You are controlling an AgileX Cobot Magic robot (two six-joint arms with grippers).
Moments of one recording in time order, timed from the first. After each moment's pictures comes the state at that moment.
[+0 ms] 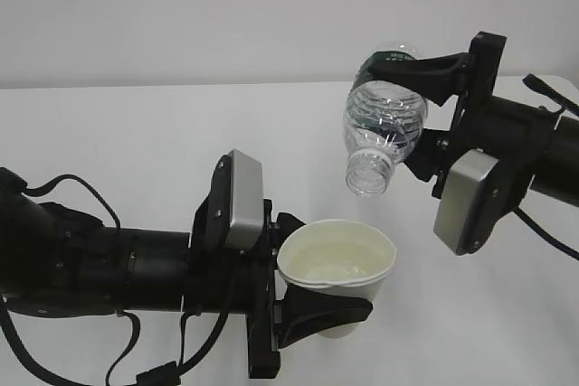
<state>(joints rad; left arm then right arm) -0.64 1.98 -0.71 0.95 -1.14 -0.32 0.14 1.67 -0.60 -0.88 -1.13 -1.16</state>
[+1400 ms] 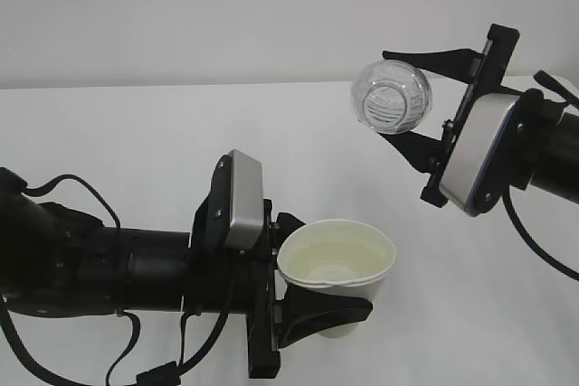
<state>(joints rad) -0.64 1.98 -0.71 0.95 -1.14 -0.32 0.14 1.67 -0.60 -0.83 -1.13 -0.71</state>
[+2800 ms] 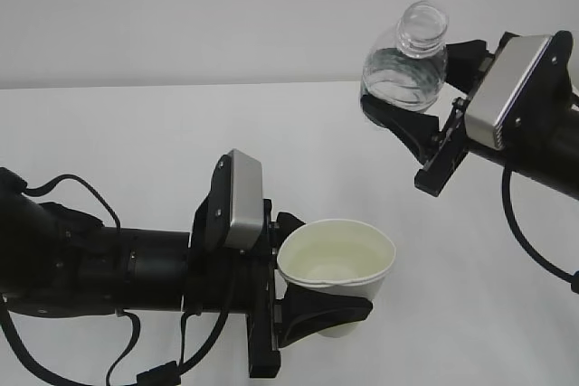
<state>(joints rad) -0.64 1.98 -0.71 0.95 -1.14 -0.32 0.14 1.67 -0.60 -0.78 -1.13 -0.21</state>
